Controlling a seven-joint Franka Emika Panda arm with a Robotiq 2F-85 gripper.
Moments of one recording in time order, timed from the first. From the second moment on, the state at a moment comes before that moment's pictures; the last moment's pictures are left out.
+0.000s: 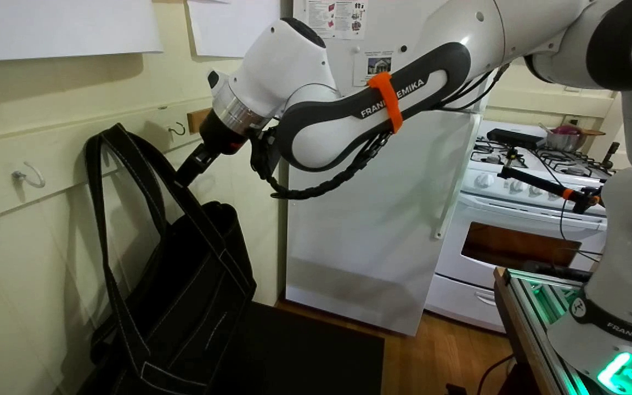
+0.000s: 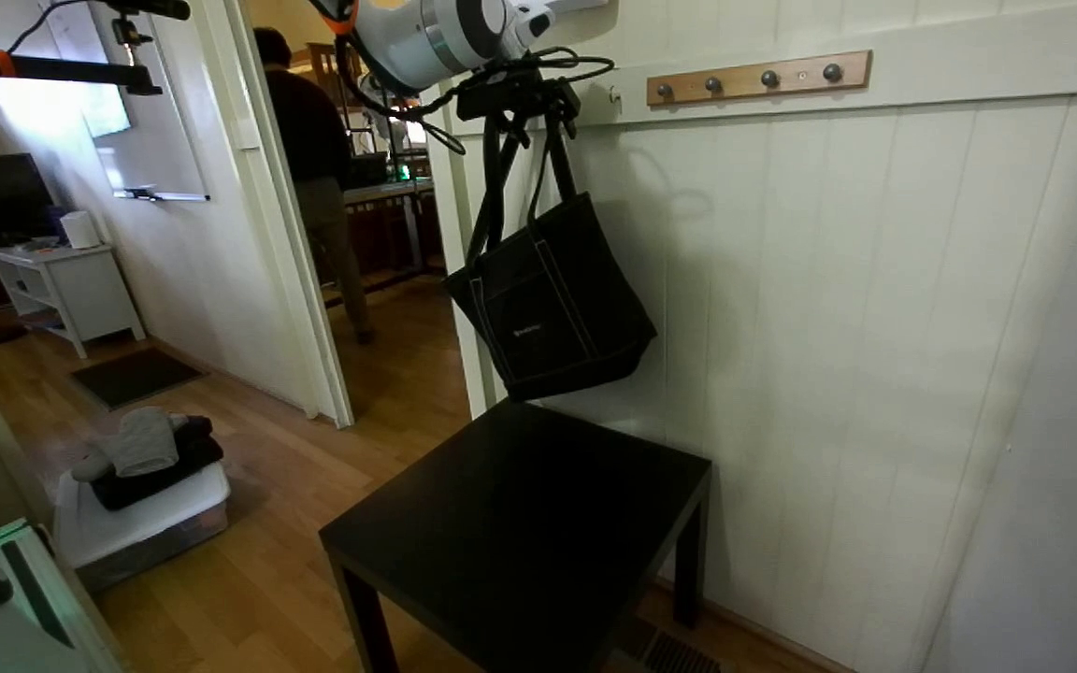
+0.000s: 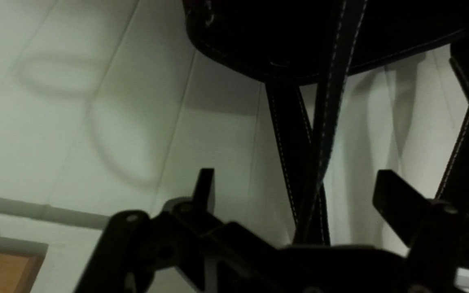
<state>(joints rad) 0.12 0.51 0.02 -1.56 -0.27 2.80 0.12</state>
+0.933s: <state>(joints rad) 0.14 0.67 0.03 -1.37 -0.21 2.80 0.09</state>
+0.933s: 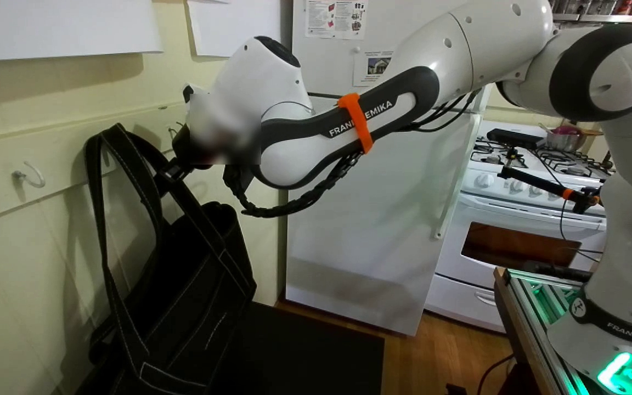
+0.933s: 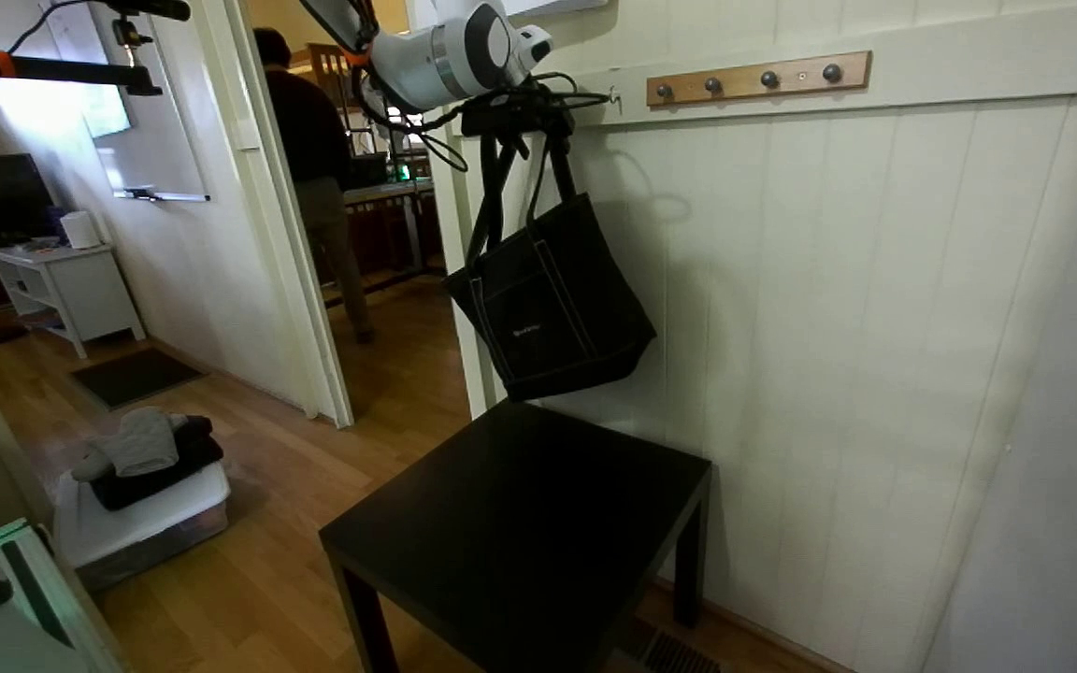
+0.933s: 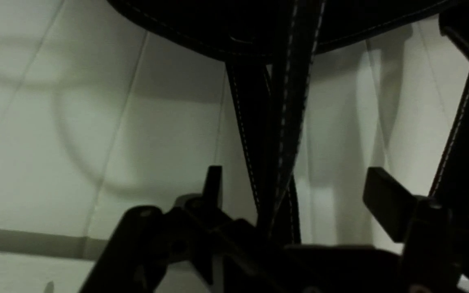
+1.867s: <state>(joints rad) 0.15 0.70 0.00 -1.30 -0.21 2.82 0.09</state>
